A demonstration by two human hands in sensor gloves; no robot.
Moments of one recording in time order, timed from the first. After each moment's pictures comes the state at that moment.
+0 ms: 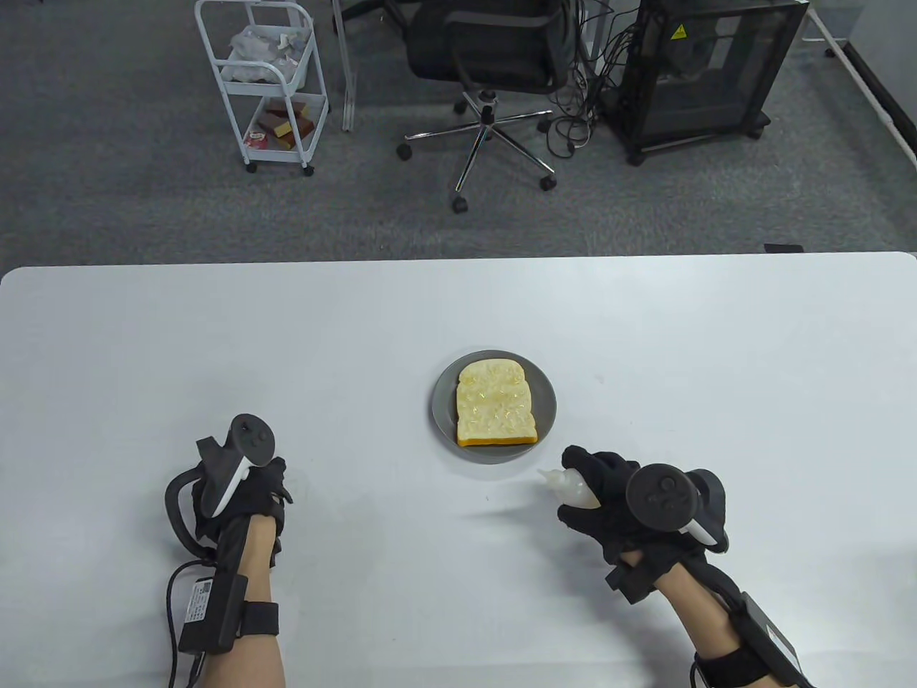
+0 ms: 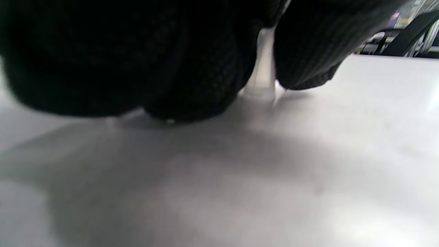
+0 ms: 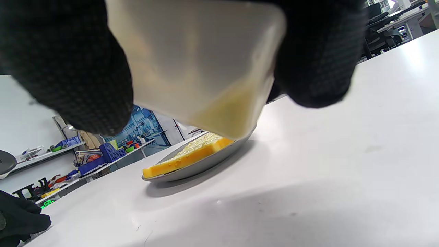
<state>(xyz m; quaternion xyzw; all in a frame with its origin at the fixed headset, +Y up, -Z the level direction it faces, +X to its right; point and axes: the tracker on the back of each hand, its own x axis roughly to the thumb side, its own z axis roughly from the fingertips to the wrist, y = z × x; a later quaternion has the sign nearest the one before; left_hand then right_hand) -0.313 -0.767 -0.329 -0.10 0.21 0.02 0.97 0.189 -0.717 -0.267 0.16 -0.03 0.94 0.29</state>
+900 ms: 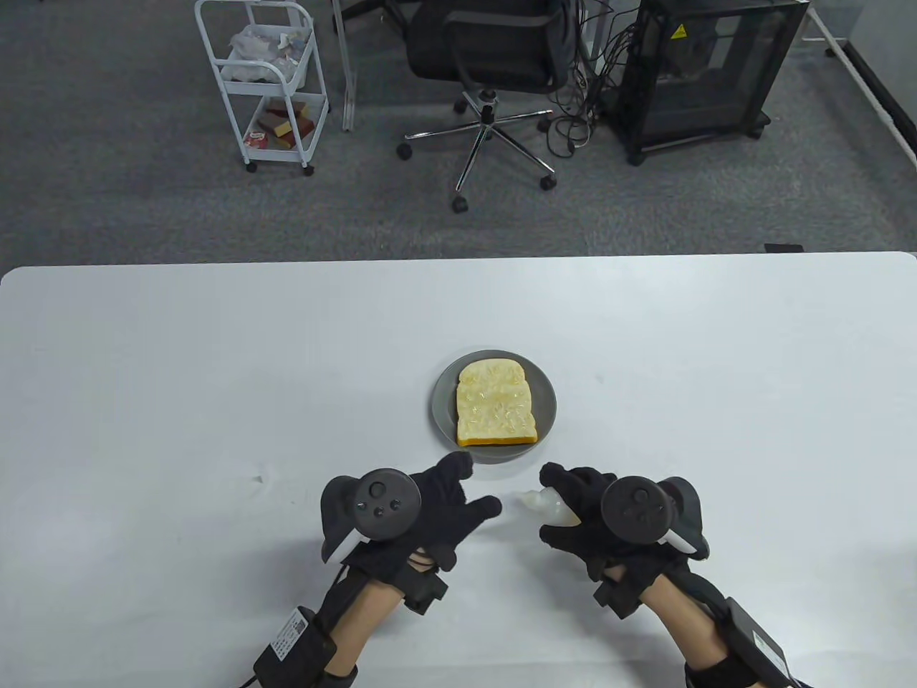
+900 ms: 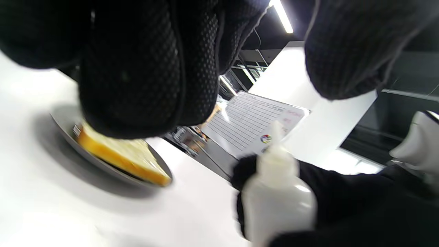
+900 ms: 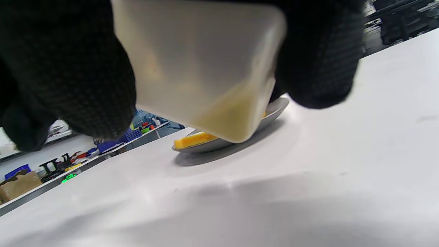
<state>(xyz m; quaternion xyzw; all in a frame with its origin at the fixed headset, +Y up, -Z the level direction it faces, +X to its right) -0.103 -0.694 -0.254 -0.01 -0.24 0.37 0.90 0.155 -0.717 -0.252 0.21 0.00 0.94 0.27</state>
